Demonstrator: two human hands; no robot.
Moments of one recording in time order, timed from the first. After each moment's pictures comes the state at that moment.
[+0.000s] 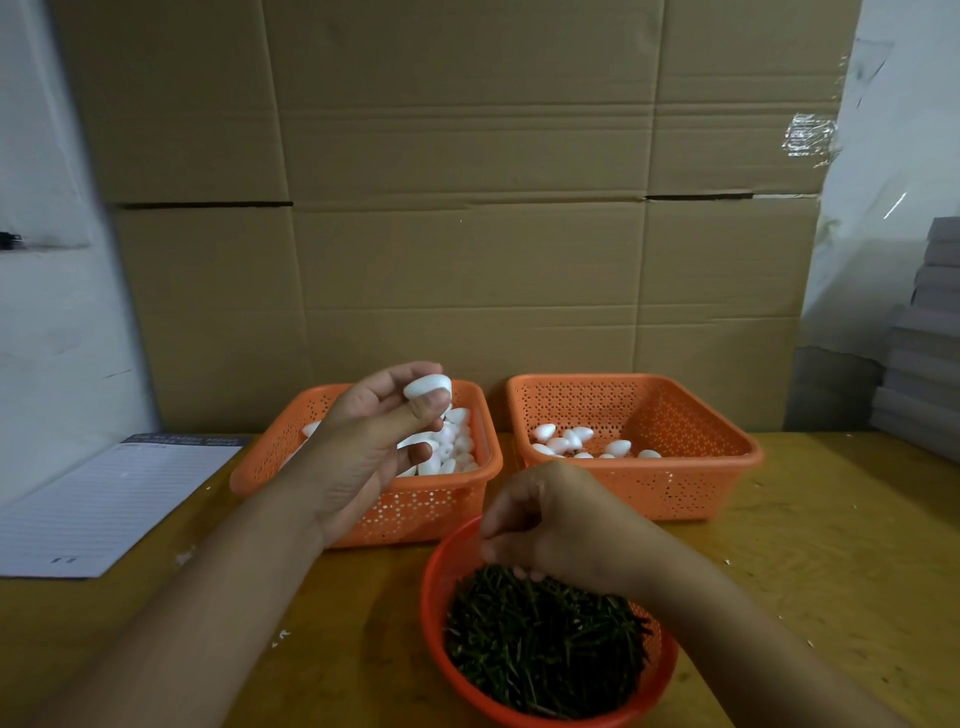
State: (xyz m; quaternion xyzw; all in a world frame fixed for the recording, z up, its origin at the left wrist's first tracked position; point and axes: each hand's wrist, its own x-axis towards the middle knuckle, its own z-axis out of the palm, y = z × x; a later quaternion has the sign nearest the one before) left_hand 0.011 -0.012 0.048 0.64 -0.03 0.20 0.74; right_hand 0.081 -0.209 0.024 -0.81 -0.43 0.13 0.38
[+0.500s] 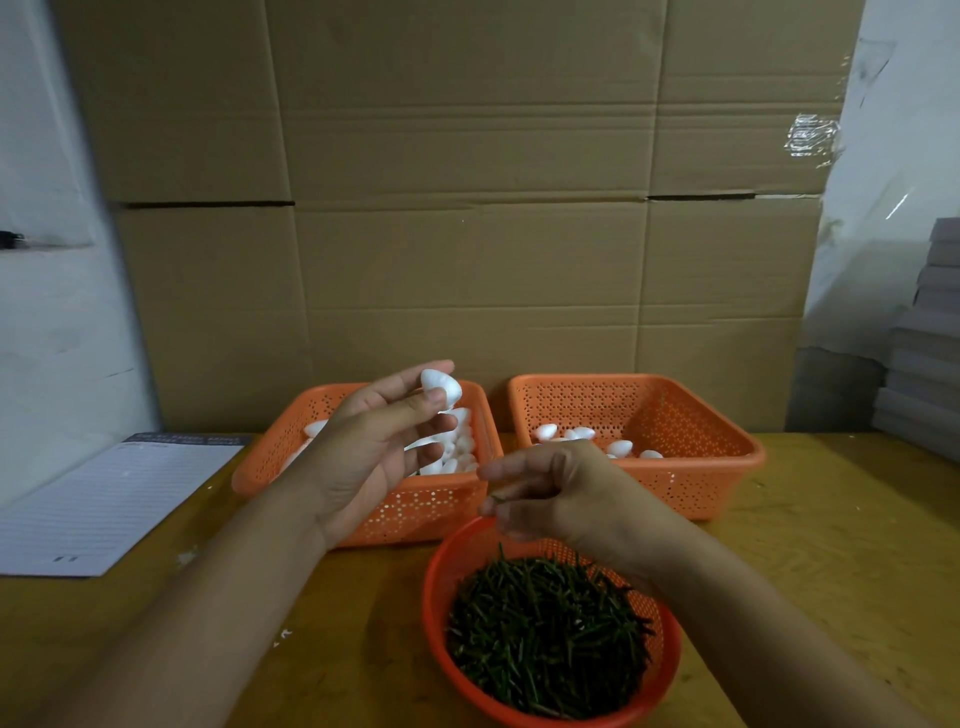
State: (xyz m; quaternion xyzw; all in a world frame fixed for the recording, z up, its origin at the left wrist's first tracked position) left_hand 0.012 -0.012 0.049 0.63 -0.04 0.17 0.76; right_hand 0.075 -0.214 0.037 -0.72 -0.36 0.20 0.56
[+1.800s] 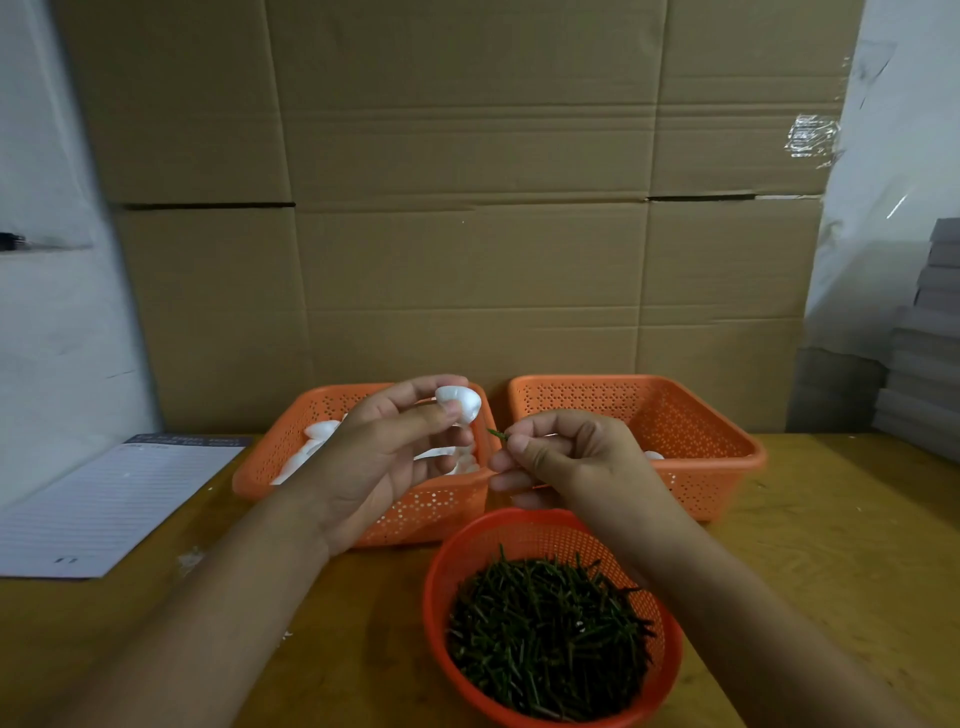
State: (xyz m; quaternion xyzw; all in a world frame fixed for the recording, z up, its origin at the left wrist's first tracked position) left_hand 0.008 -0.020 0.050 0.63 -0.06 0.14 0.76; right_hand 0.075 -0.209 0.042 -0.64 -0.34 0.13 0.68
